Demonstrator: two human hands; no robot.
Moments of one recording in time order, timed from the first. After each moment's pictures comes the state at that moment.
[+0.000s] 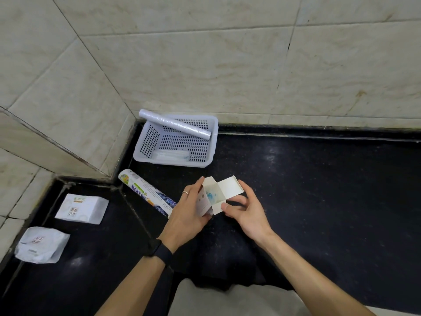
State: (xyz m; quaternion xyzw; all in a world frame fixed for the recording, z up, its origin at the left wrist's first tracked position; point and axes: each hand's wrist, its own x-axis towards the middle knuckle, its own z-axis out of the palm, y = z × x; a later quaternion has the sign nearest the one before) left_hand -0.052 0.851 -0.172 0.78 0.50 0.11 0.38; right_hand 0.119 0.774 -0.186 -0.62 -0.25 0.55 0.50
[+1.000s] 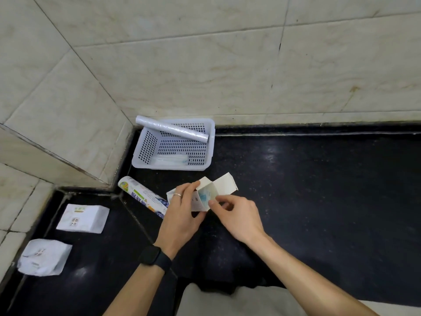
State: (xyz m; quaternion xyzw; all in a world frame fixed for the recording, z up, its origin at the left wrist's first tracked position) left_hand -0.063 0.854 -0.168 0.84 0.46 0.18 0.23; right_hand 0.100 0.783 -0.149 -0.77 -0.40 0.38 0.32
